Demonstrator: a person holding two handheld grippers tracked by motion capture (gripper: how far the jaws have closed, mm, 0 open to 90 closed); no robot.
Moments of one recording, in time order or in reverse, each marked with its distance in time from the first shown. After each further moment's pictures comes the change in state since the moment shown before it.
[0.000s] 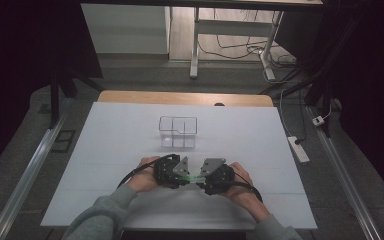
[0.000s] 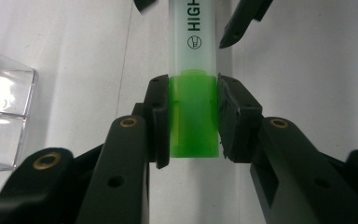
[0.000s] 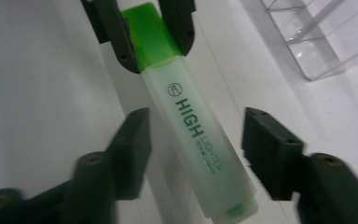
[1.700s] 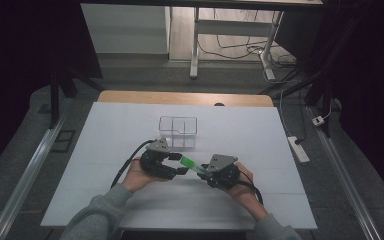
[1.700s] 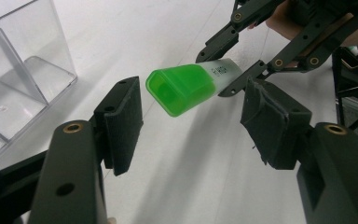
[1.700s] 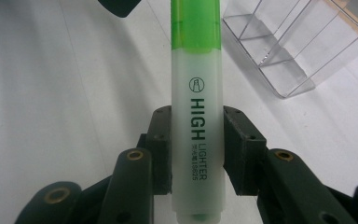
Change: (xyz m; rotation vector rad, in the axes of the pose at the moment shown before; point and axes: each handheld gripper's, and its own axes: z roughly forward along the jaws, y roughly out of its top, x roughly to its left) left arm 0.020 -0.036 -0.023 -0.411 -0.056 -0.495; right arm -0.010 -0.012 -0.006 -0.184 -0.045 0.080
